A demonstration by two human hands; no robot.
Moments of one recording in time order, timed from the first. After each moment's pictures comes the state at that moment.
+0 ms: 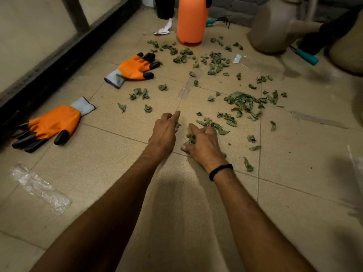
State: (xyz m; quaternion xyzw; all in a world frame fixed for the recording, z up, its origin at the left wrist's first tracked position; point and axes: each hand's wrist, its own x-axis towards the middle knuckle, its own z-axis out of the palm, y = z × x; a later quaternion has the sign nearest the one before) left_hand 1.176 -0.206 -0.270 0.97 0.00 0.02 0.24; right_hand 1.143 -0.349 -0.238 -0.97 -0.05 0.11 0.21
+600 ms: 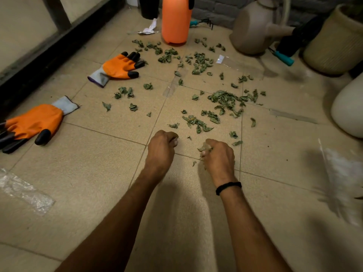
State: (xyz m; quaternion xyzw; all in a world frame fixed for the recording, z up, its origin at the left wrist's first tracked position) left_hand 1.115 -0.245 -0.268 0.93 0.00 0.07 0.37; right_hand 1.098 -0.413 -0.241 -0.96 0.11 -0.03 0.25
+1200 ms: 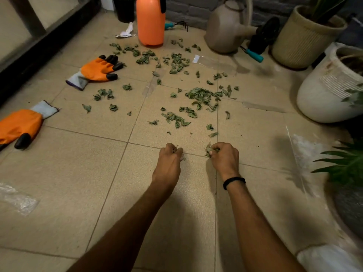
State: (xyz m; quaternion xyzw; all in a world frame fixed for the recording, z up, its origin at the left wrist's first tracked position) left_hand 1.050 -0.321 -0.272 0.95 -0.06 -0.02 0.30; right_hand 1.074 -0.501 -0.241 -0.94 0.19 -0.02 0.29
